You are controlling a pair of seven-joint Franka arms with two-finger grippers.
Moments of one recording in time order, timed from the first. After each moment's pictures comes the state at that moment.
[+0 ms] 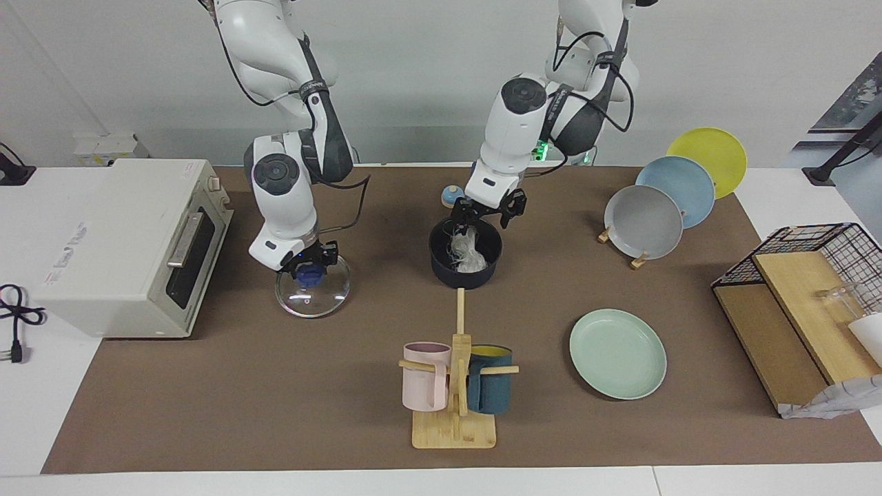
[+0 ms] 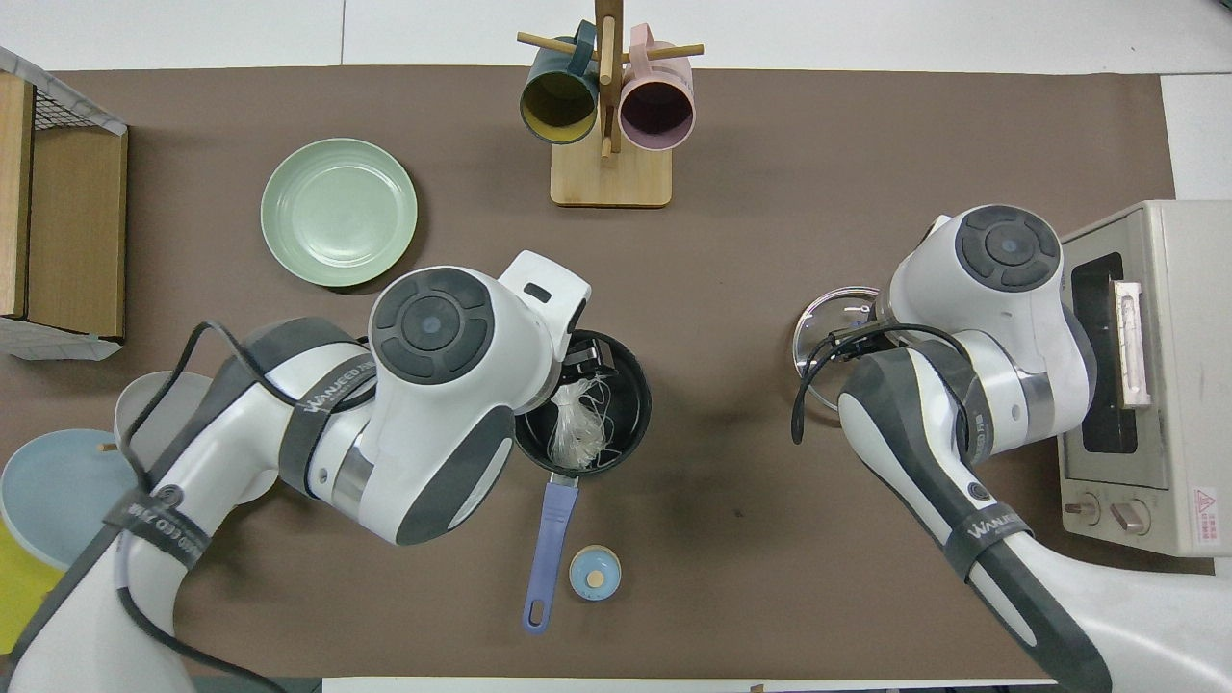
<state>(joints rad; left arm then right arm) -0.60 0.15 -0.07 -1.90 -0.08 2.07 -0.79 0.14 0.16 0.06 -2.08 -0.10 2.15 0.05</state>
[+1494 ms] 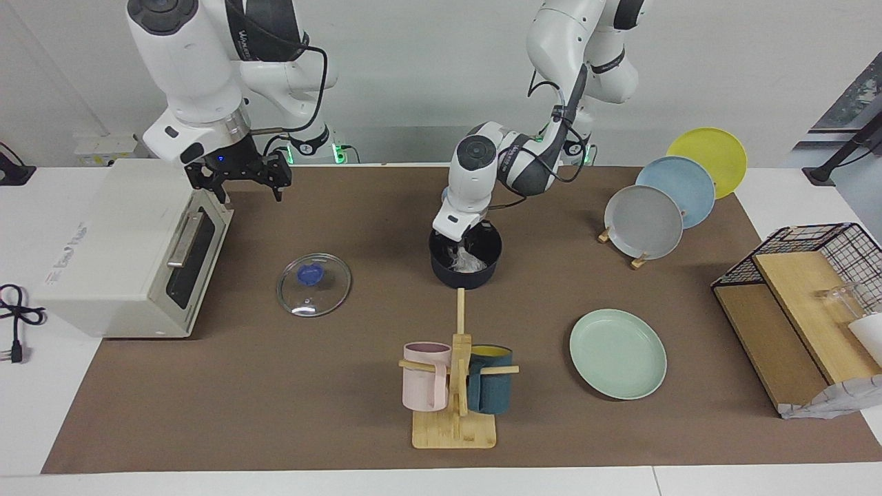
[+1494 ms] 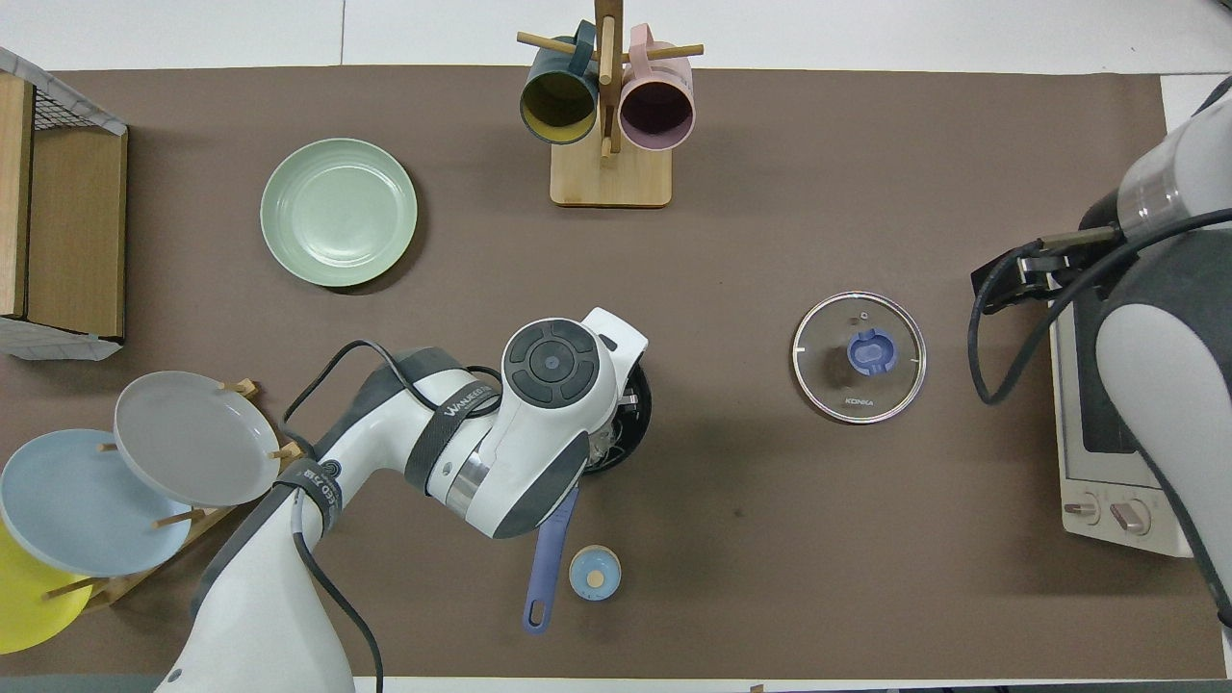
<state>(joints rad) -0.69 0.28 -0.06 -1.95 -0.08 2.18 -0.78 0.07 0.07 0.05 -1.51 -0.07 1.48 0.05</state>
